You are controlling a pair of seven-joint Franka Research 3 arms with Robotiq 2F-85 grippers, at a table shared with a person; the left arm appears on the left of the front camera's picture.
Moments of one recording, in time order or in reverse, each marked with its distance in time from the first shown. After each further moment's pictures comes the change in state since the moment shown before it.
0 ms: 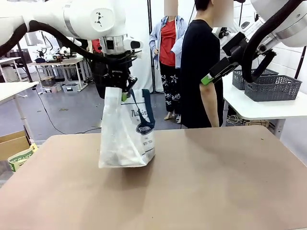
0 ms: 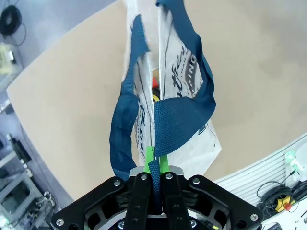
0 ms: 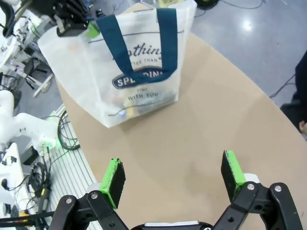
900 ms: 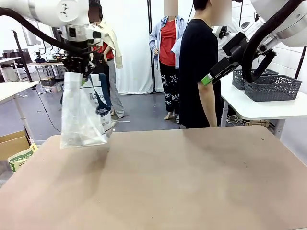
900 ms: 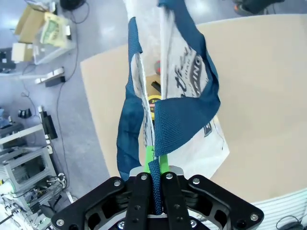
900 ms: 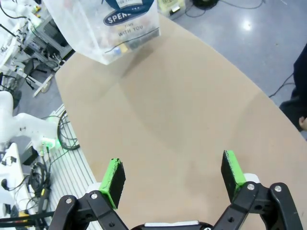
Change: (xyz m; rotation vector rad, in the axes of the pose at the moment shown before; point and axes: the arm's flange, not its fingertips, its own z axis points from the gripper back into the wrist) left arm -0.024 0.146 0.033 0.238 -0.079 0.201; right arm 0.000 0.000 0.000 -0.001 0.000 -0.001
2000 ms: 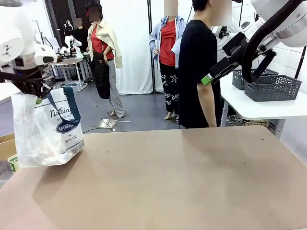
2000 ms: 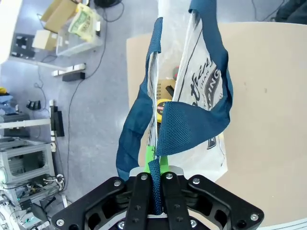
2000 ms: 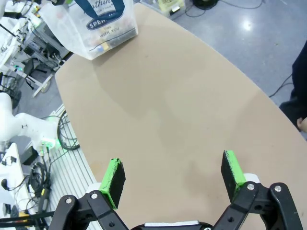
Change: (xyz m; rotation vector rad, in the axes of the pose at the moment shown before) left arm -0.122 0.096 -0.076 0.091 -0.115 0.119; right arm 0.000 0.000 0.000 0.000 0.000 0.000
